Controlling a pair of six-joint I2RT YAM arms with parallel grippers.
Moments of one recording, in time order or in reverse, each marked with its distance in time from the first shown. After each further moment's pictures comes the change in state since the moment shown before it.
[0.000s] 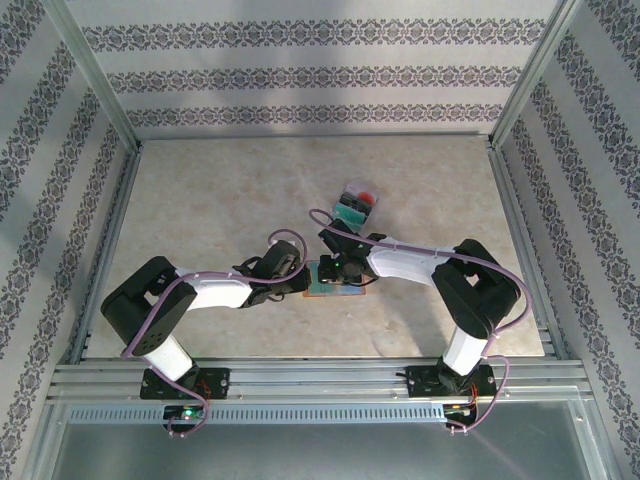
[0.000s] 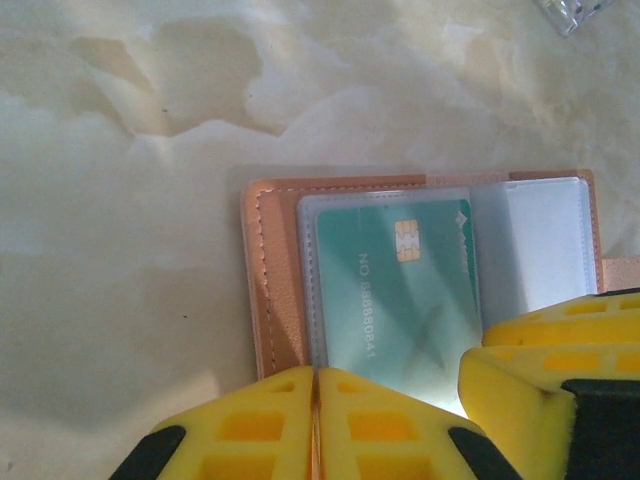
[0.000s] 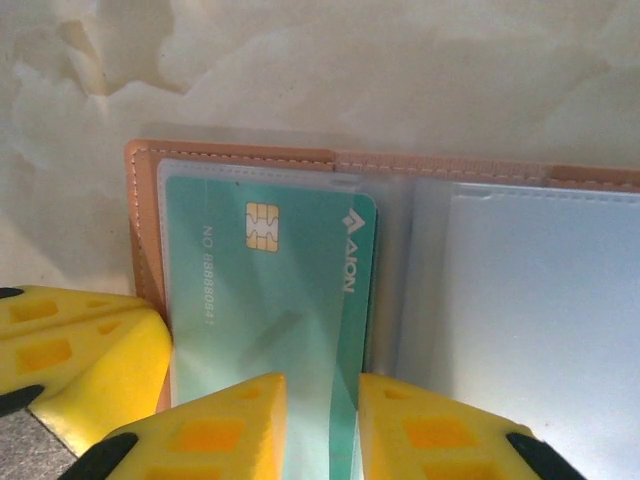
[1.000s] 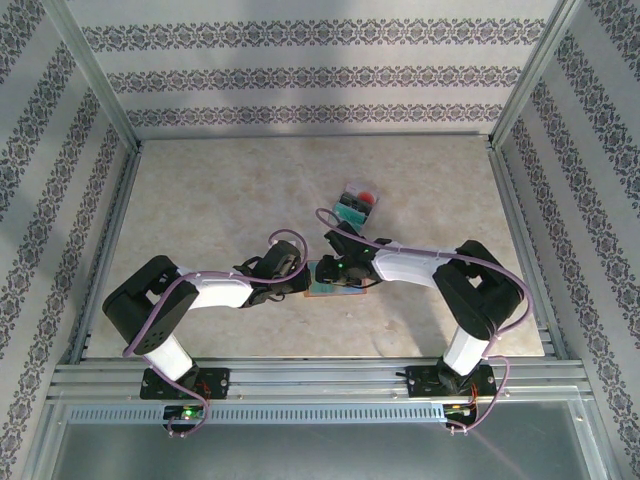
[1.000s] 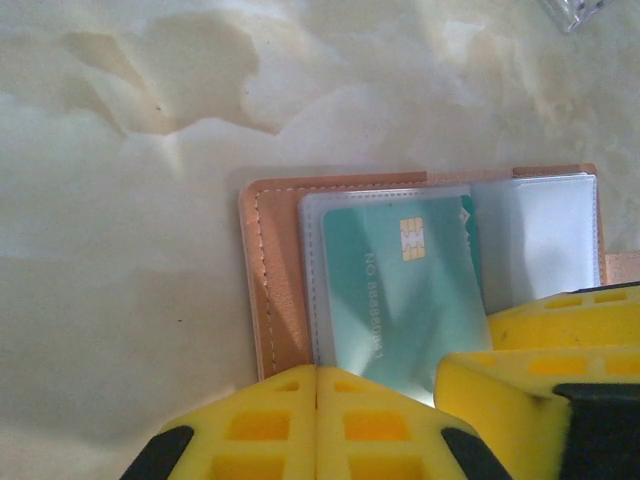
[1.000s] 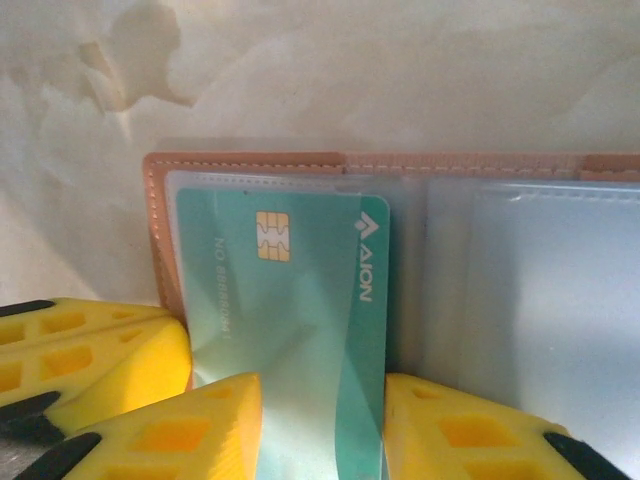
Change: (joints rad) left arm 0.000 0.014 0.003 0.008 0.005 0.000; right arm -0.023 -0.022 -0.095 0.152 -0.071 0.056
